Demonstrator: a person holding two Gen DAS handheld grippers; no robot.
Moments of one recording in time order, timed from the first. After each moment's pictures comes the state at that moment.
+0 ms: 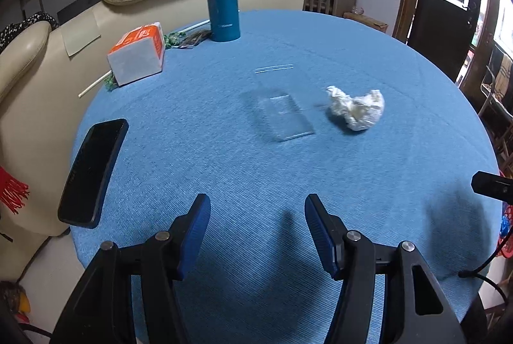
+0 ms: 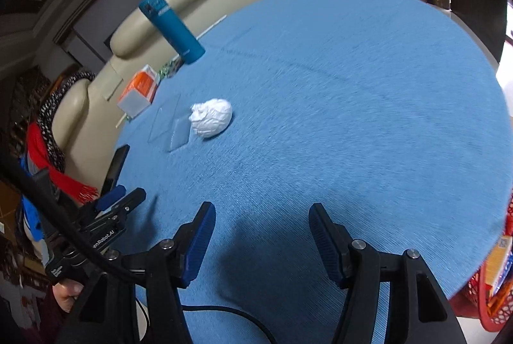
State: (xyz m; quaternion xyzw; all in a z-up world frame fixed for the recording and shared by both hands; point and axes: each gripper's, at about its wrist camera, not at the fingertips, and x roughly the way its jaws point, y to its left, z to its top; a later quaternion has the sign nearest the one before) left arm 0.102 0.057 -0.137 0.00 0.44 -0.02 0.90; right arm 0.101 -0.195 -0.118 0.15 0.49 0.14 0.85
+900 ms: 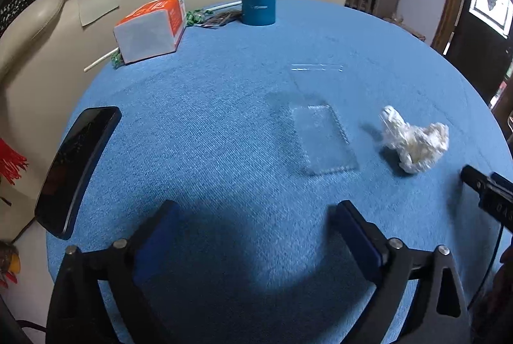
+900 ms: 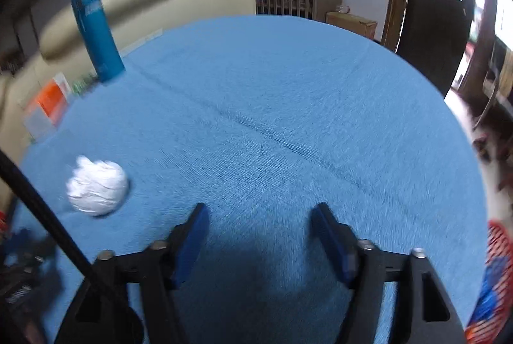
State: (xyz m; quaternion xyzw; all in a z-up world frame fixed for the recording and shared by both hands) left arm 0.159 0.060 -0.160 -0.04 0.46 0.06 0.88; right arm 0.195 -0.177 -0.149 0.00 0.45 -0.04 0.89
